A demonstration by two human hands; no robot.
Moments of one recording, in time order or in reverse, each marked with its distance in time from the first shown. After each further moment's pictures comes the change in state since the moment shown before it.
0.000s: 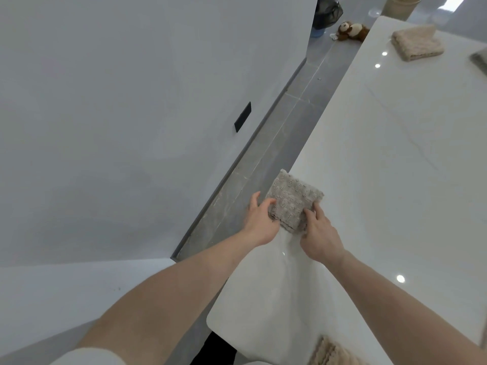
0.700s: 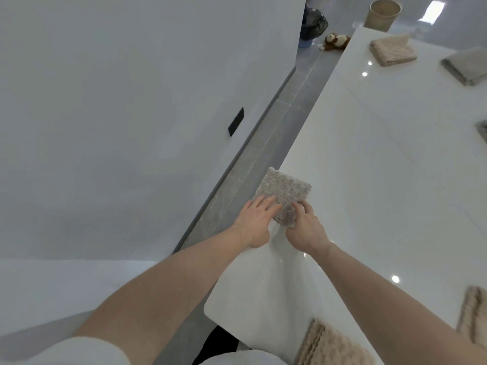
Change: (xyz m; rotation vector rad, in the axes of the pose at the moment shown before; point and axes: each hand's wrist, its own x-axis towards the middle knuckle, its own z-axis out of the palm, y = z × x) left_hand -0.033 0.009 -0.009 0.766 -0.156 0.399; right_hand -0.026 -0.012 -0.002 0.179 -0.020 0.048
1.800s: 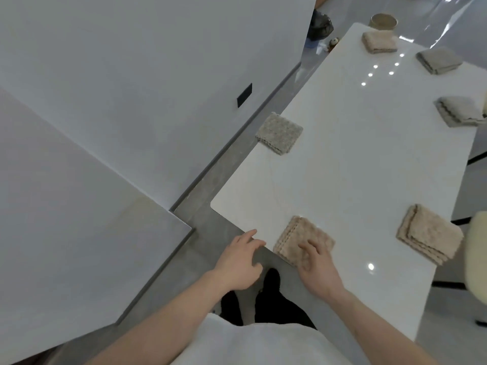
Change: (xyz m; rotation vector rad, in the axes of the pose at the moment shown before) left_hand -0.332 0.170 0.135 -0.558 0.013 -0.228; right_hand -0.326 0.153 0.114 -0.107 0.033 -0.061
